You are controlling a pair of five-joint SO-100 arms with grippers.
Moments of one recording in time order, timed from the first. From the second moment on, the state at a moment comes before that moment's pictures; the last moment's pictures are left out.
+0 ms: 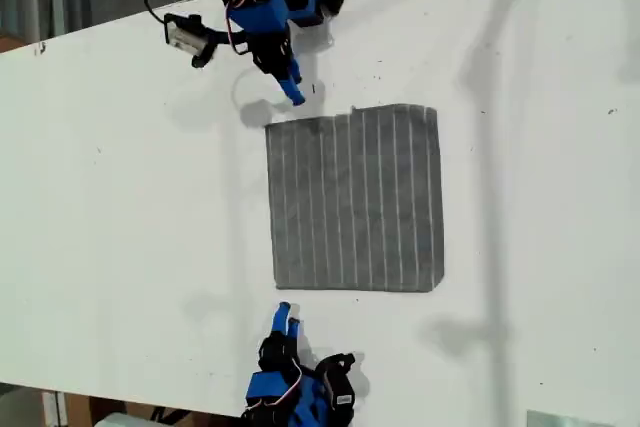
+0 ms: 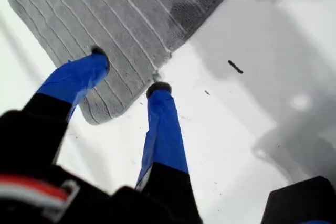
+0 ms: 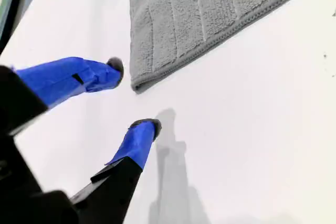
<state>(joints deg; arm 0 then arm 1) -24.6 198.3 177.5 75.2 -78.6 1.4 142.6 133.9 78.6 78.2</state>
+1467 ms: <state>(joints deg) -21.4 198.3 177.8 73.3 -75.8 -38.7 65.7 80.2 82.4 96.1</state>
